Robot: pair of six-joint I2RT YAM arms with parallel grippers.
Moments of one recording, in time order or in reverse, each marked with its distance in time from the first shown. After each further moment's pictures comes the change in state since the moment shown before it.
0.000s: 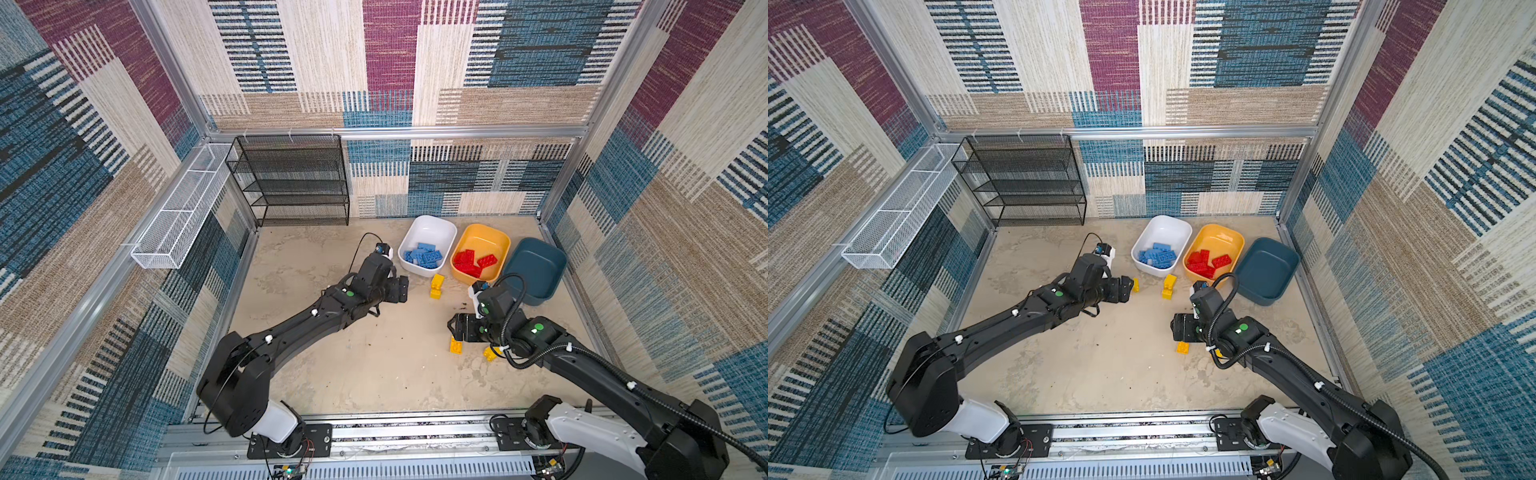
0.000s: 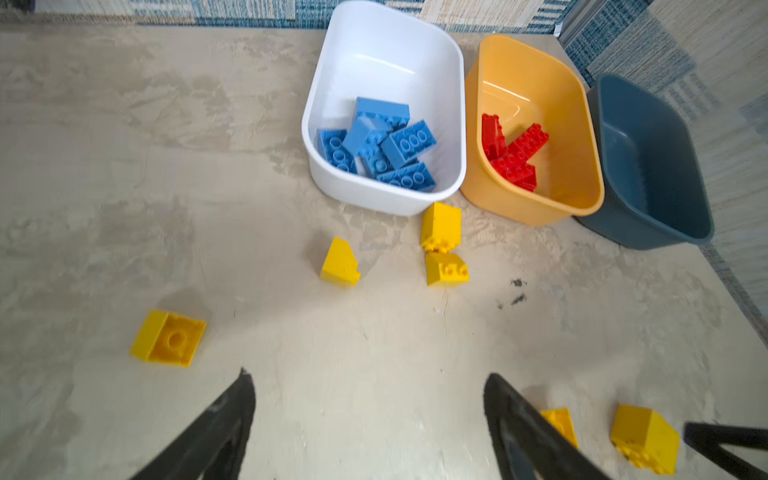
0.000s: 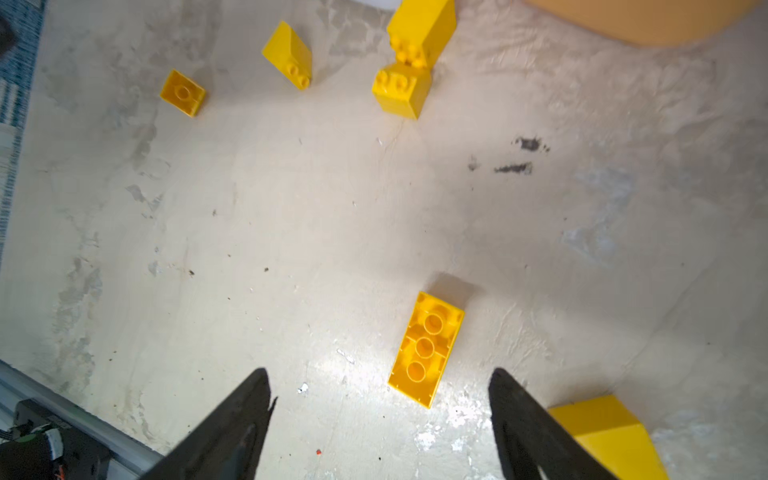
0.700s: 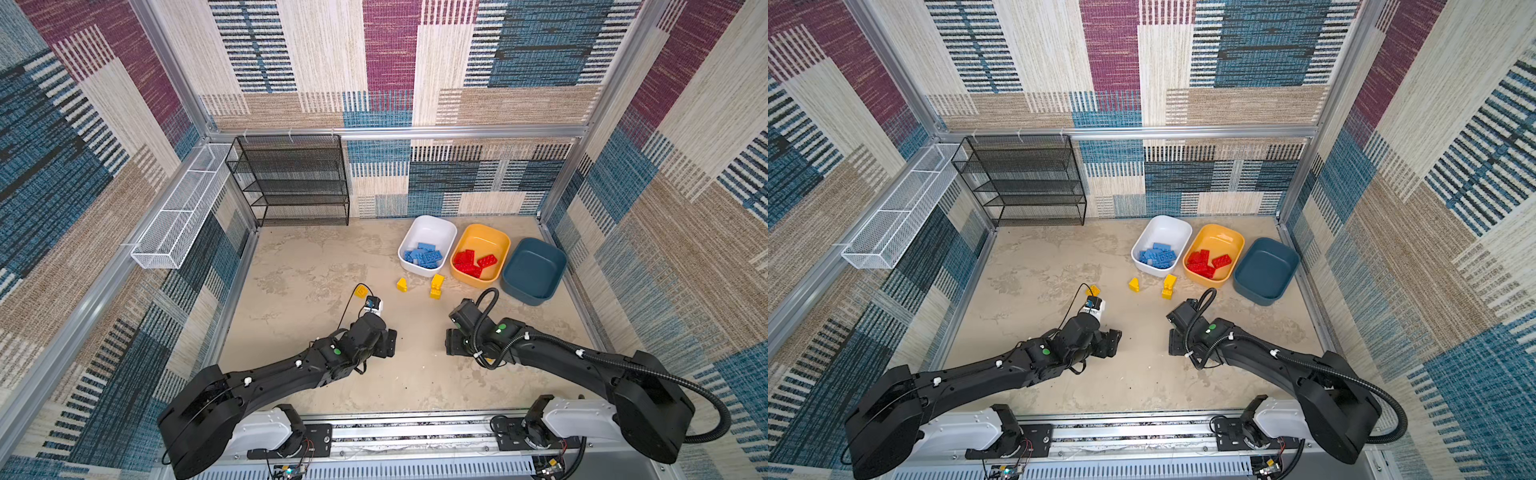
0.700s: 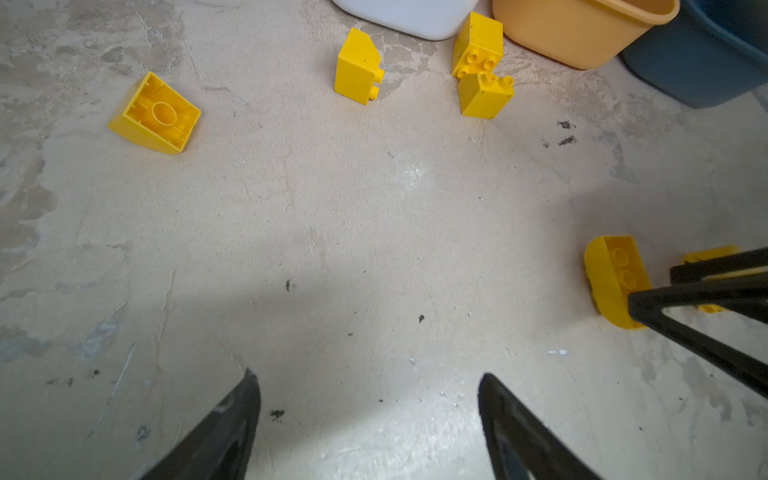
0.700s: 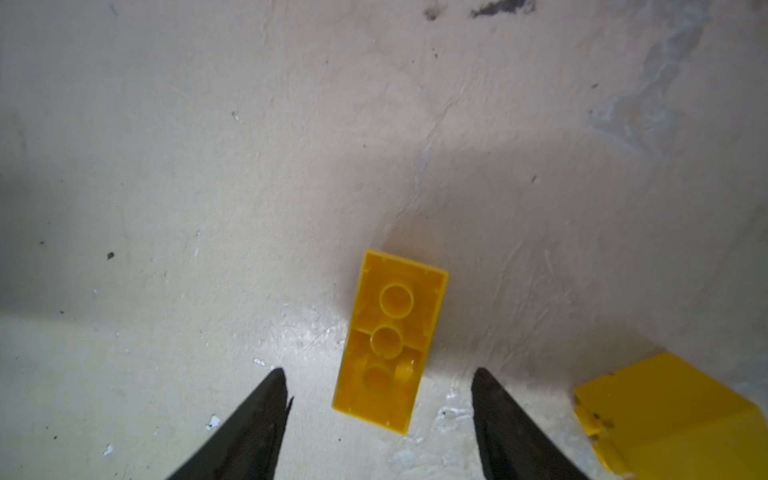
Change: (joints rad) left arm -0.168 -0.230 -0.444 0.128 -0.125 -0.098; right arm 0.125 0.266 -0.015 0.027 0.133 0.164
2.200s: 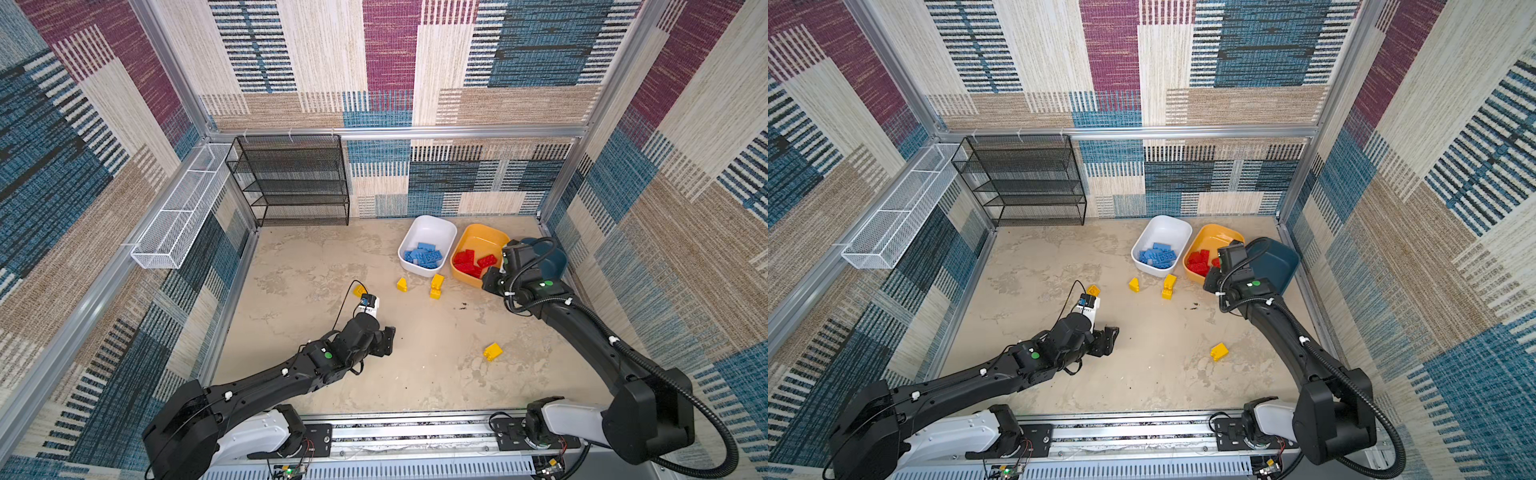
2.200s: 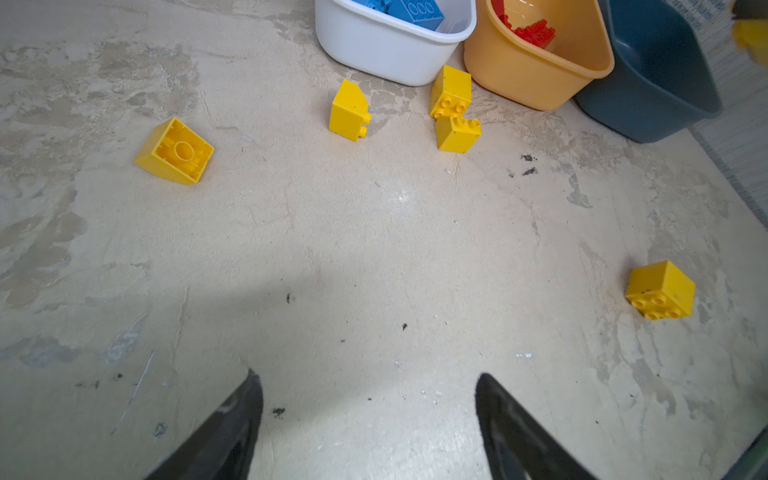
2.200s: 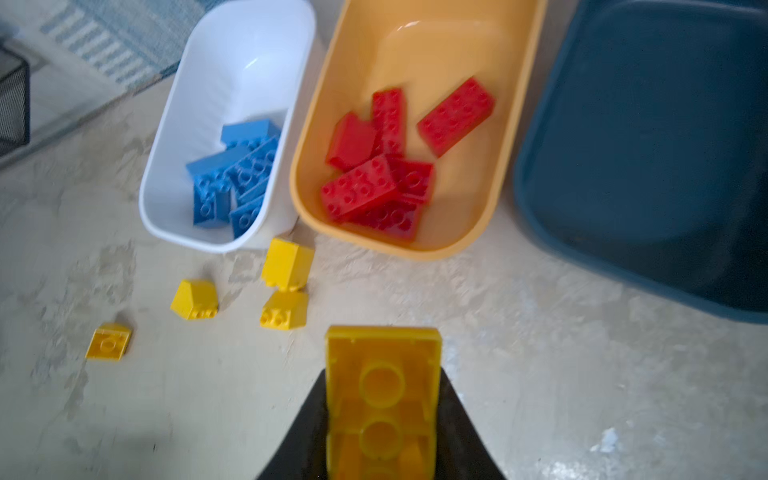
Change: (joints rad) left arm -0.003 -0.092 -0.002 -0.020 0.009 0.008; right arm -0.560 -0.018 0.303 0.042 -0.080 -0.228
